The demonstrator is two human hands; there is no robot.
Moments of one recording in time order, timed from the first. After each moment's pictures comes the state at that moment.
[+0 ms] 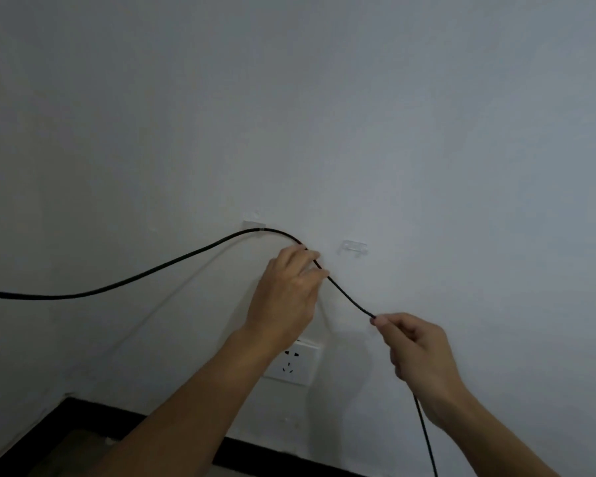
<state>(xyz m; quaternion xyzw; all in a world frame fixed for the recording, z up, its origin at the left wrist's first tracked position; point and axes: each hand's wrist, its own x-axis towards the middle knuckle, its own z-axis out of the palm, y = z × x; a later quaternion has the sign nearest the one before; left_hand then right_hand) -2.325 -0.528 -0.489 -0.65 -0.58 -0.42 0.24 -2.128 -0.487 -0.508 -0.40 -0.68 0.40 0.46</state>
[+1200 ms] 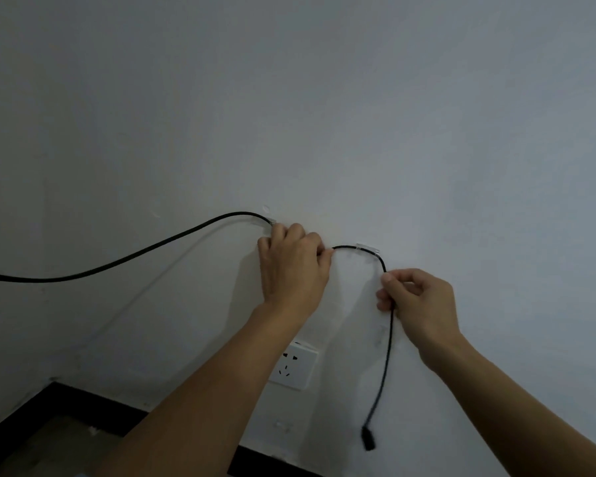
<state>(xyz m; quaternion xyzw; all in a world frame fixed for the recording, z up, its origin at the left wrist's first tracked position) -2.326 -0.496 -0.465 -0.48 -0.70 -0.49 0.20 -2.157 -0.438 -0.467 -0.41 -0.68 0.33 0.51</state>
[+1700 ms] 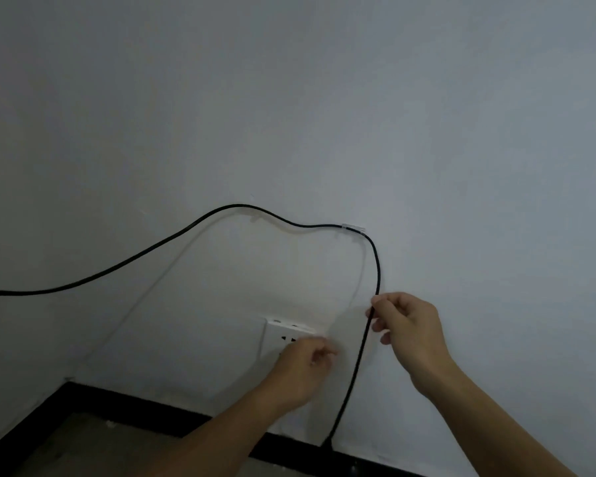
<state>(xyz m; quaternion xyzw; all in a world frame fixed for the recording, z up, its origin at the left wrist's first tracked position) -2.285 -0.520 -0.595 -0.57 -0.62 -0.46 -0.28 -2.135 -0.469 -0.512 -0.43 -0.66 0.39 0.47</state>
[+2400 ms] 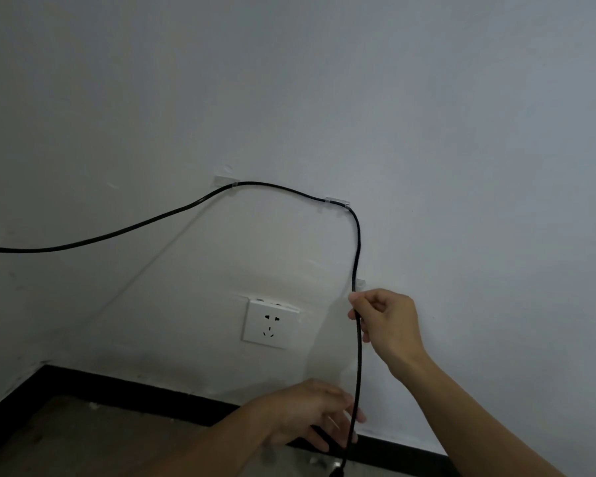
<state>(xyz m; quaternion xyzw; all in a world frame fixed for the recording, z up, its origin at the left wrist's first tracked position) -2.249 -0.534 -0.625 -0.48 -0.50 -0.29 -0.66 -2.131 -0.451 -0.546 -0.46 -0.66 0.39 0.45</state>
